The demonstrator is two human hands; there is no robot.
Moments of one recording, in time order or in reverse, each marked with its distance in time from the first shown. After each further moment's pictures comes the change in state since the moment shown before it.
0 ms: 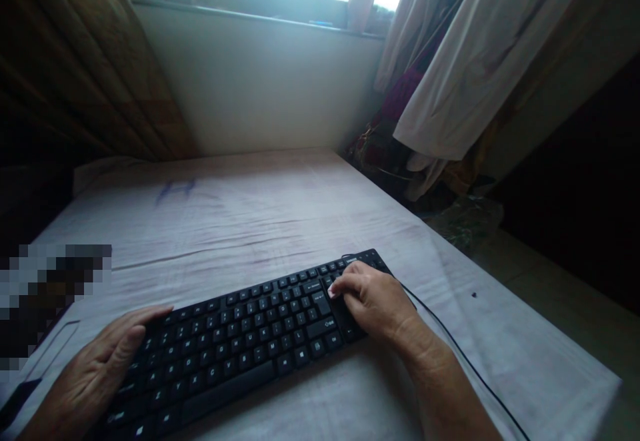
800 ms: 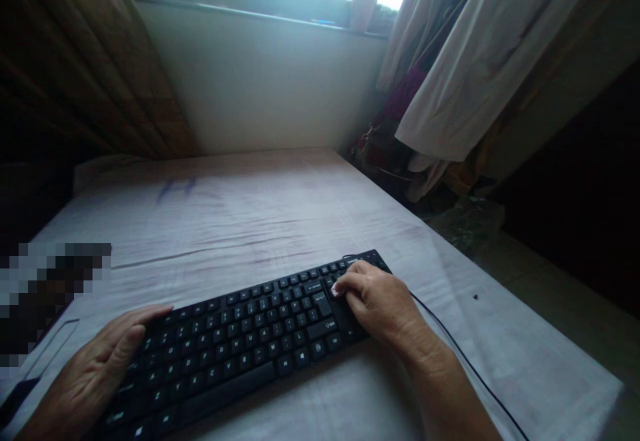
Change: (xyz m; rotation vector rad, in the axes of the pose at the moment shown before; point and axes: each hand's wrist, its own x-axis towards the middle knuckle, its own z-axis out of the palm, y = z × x) left_hand 0.002 -0.001 0.000 0.013 -0.011 -0.002; right_hand 0.000 0.003 0.003 -0.121 0.036 -0.021
